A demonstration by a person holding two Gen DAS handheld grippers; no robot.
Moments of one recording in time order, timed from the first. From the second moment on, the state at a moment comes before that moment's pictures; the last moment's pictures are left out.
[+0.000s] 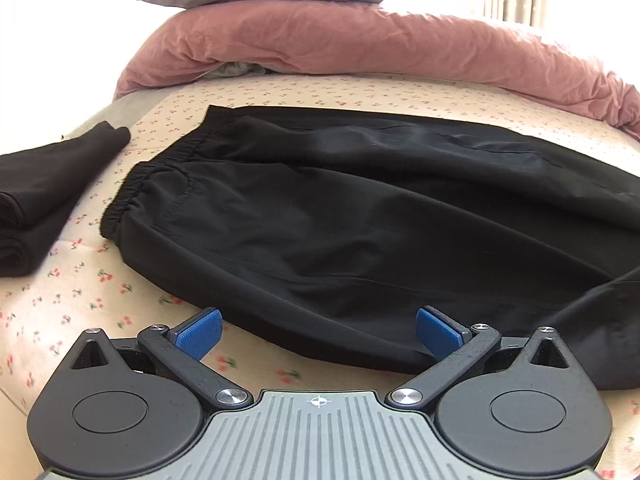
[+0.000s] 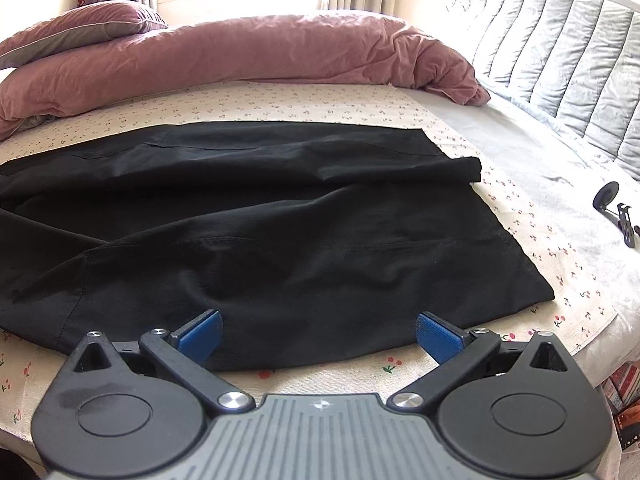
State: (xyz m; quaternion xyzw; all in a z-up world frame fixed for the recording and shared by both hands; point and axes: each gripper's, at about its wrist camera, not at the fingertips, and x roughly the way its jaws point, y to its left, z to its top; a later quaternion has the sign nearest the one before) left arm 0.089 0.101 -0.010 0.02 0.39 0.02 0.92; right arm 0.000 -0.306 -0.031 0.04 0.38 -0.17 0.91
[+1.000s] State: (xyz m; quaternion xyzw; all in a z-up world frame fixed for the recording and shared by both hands) left arm 0.142 0.218 -0.033 -0.17 0.33 0.09 0.92; right arm -0.042 -0.415 -0.043 0.26 0.30 -0.26 0.88
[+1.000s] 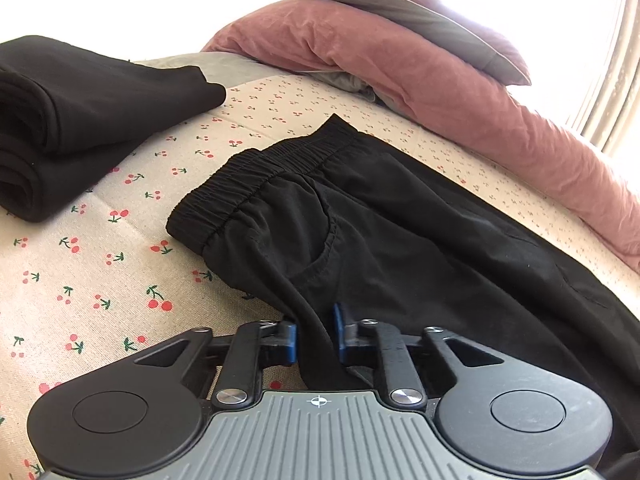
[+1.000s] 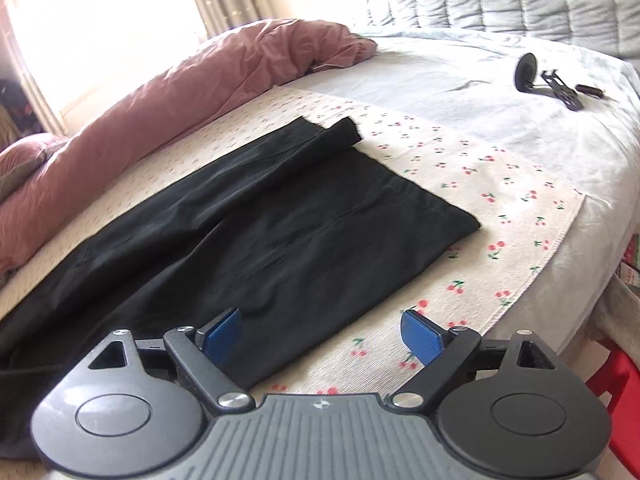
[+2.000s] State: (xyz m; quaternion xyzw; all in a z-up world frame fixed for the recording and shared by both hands) left arm 0.083 0.214 -0.013 -0.02 0.44 0.05 0.90; right arm -0.054 -0.480 -0.054 0.24 0.37 -0.35 0.83
